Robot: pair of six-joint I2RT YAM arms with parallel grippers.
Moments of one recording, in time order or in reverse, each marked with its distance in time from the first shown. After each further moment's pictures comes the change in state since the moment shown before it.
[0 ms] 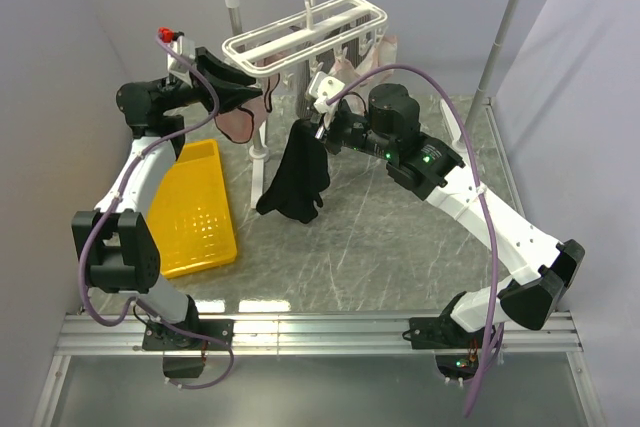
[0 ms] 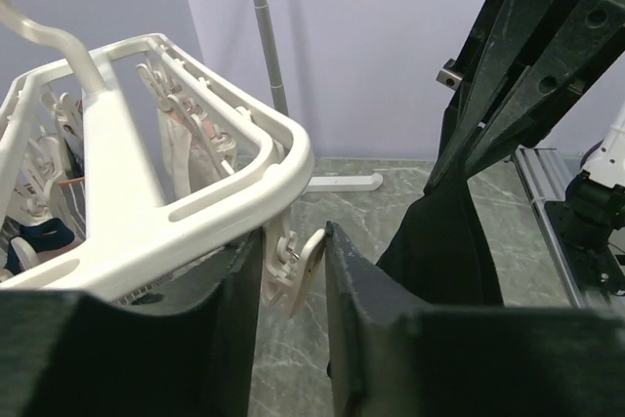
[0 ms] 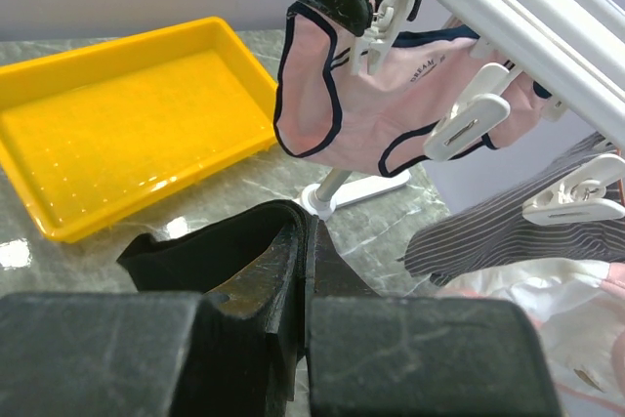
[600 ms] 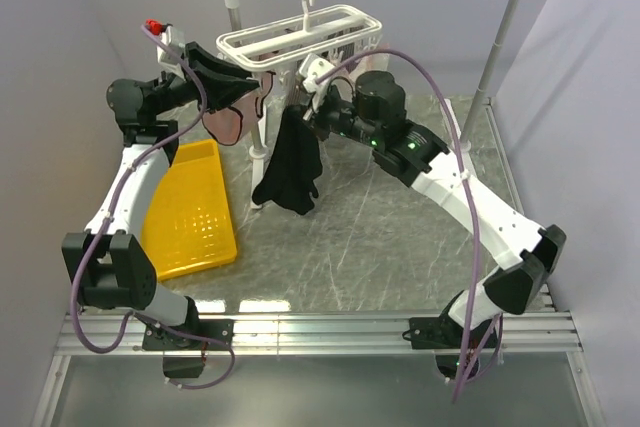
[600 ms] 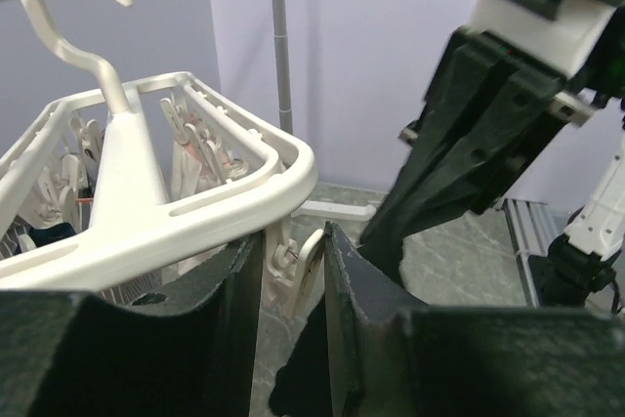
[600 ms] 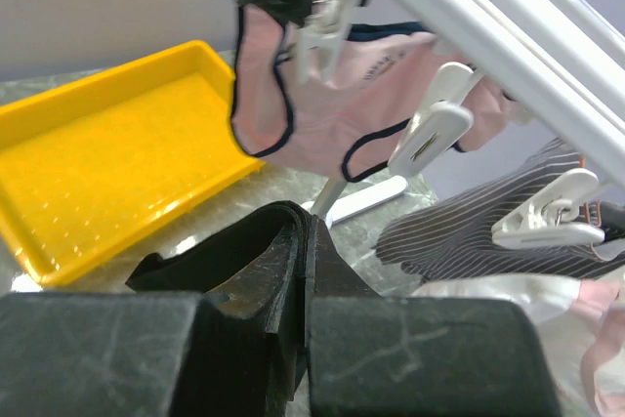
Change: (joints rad) left arm -0.003 -0.093 -0.004 -0.204 -0.098 0.028; right arm 0.000 0.085 0.096 0.015 0.038 0.059
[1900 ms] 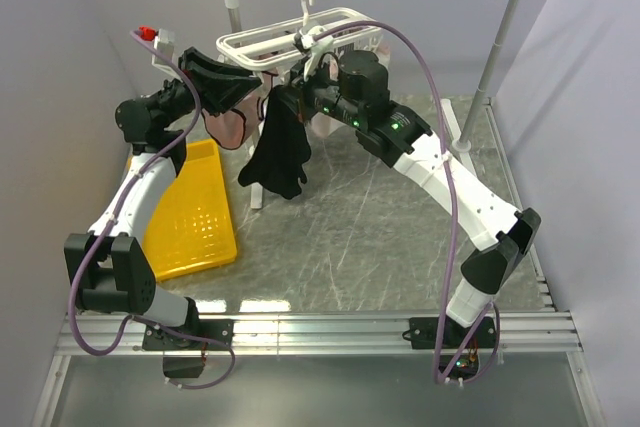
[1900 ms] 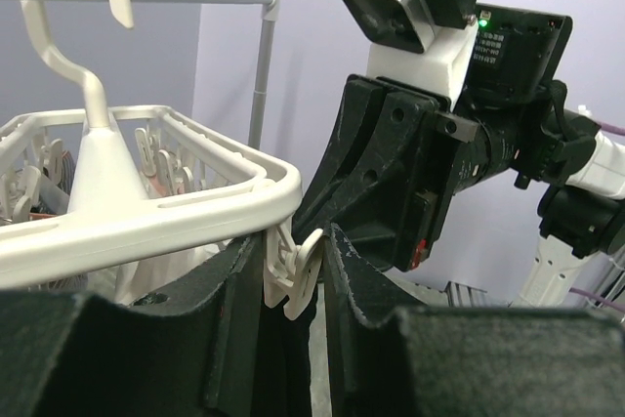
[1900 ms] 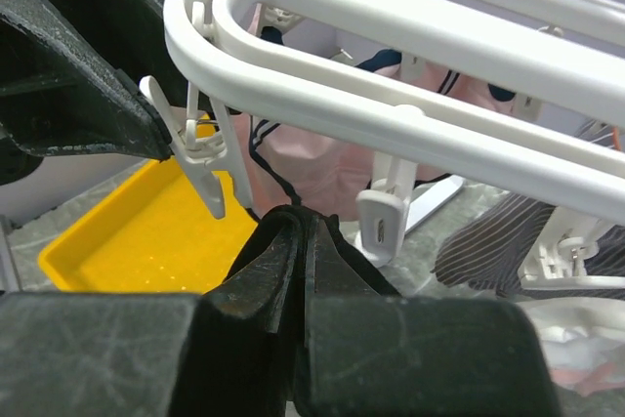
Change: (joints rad) left arm -0.037 -0.040 -0.121 0.203 -0.184 -0.294; right arm 0.006 0.185 0.257 -0.052 0.101 0.343
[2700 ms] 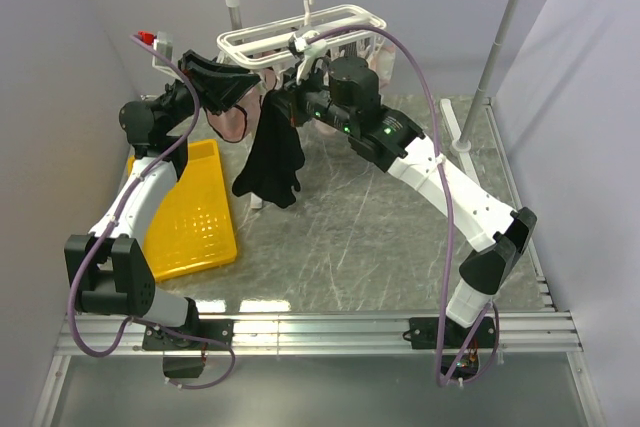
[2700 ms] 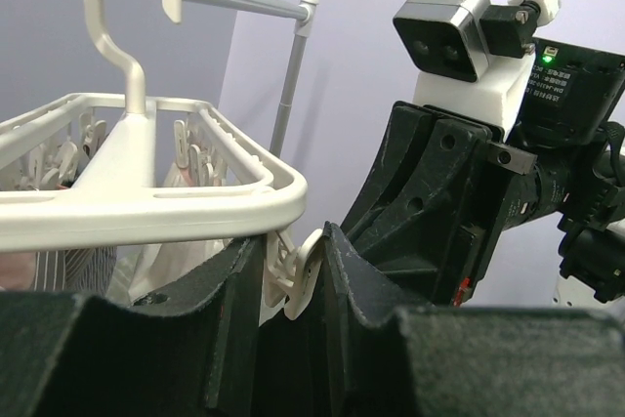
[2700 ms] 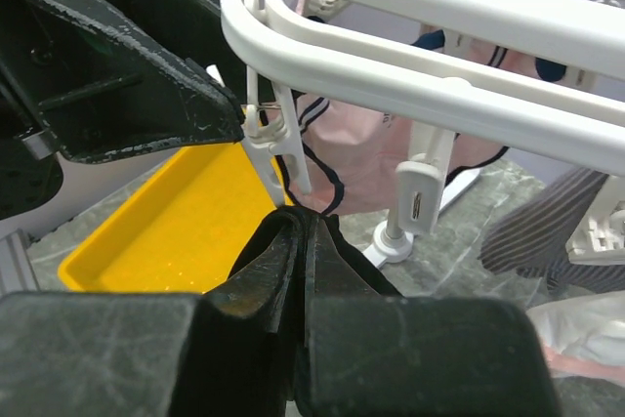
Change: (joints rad) left arm -0.005 -0.014 -0.050 -0.043 -0.103 0.025; right arm 0.044 0.012 0.000 -0.002 0.064 0.066
